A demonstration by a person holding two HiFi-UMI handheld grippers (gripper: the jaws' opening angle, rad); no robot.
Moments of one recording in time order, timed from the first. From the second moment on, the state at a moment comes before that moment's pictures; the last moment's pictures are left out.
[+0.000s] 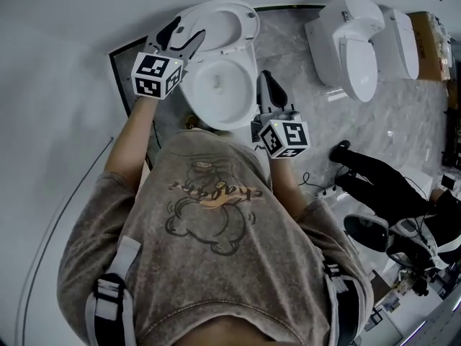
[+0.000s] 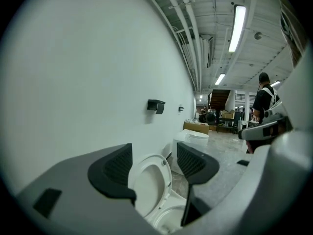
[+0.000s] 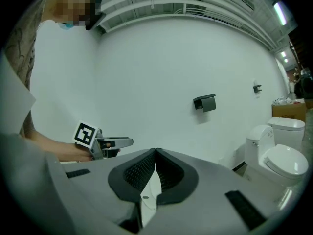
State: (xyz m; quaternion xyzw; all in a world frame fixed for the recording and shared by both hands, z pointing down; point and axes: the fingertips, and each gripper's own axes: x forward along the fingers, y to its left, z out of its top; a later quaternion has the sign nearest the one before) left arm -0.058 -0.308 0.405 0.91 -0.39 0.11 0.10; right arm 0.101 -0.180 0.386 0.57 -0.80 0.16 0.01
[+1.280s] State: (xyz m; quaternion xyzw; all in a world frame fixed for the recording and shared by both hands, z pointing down) left arm -0.014 -0.380 0.539 0.91 -0.33 0.24 0.11; right arm 0.131 -0.159 0.417 0.61 -0.76 0.21 0.03
